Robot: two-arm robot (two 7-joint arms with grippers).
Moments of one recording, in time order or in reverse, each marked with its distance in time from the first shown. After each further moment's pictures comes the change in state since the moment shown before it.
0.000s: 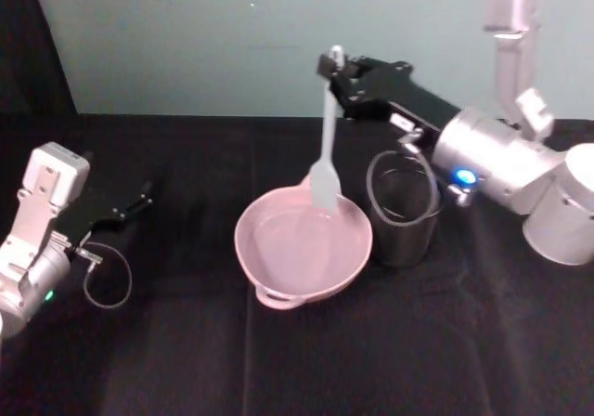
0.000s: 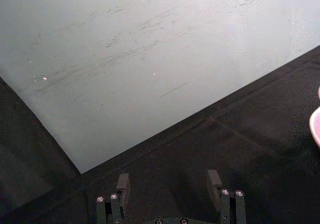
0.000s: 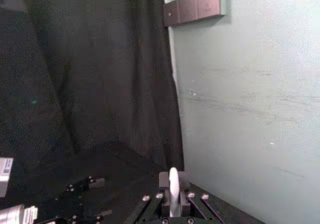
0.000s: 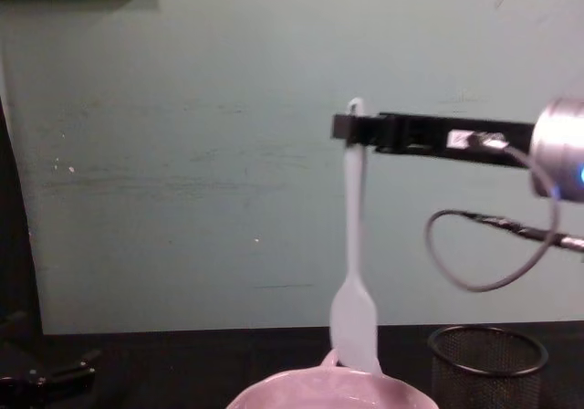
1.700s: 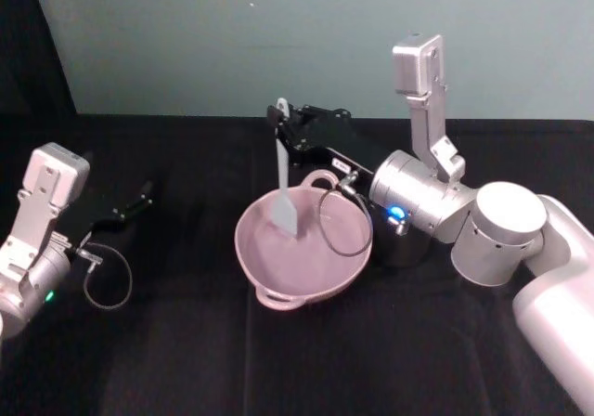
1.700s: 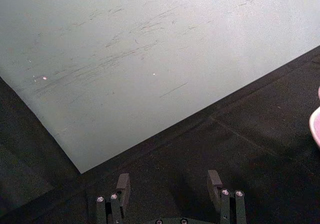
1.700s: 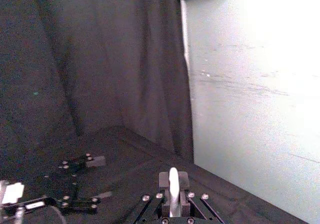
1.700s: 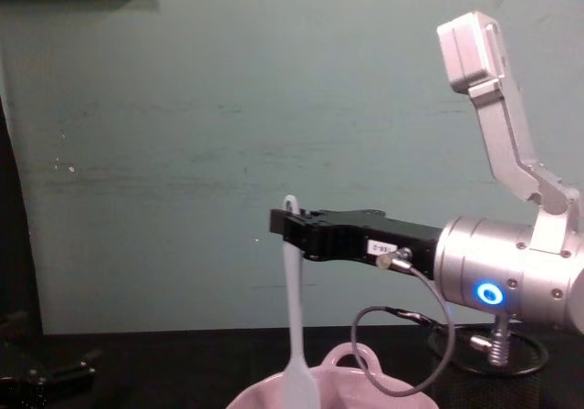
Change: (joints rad) left arm 0.000 0.000 0.000 0.000 0.000 0.000 0.000; right arm 0.047 -0.190 -0.040 0.328 -0.160 -0.172 0.110
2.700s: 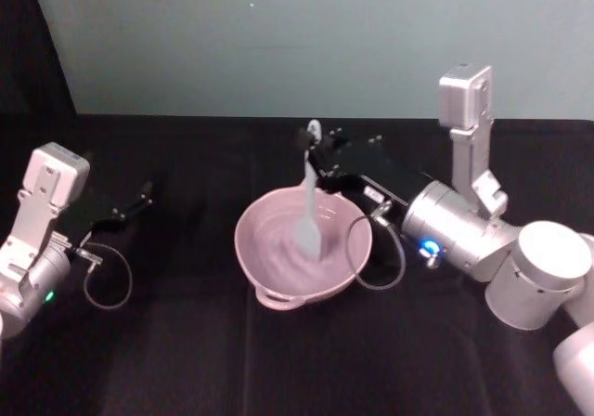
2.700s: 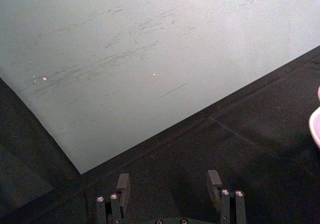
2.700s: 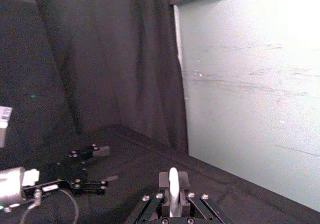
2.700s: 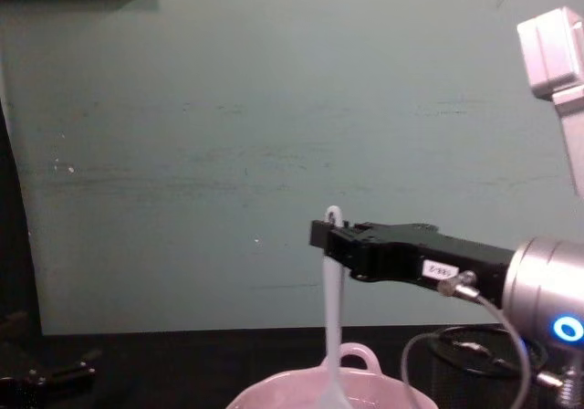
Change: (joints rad) left arm 0.000 0.000 0.000 0.000 0.000 0.000 0.000; right arm -0.161 0.080 0.060 -0.194 0.005 0.014 -0.027
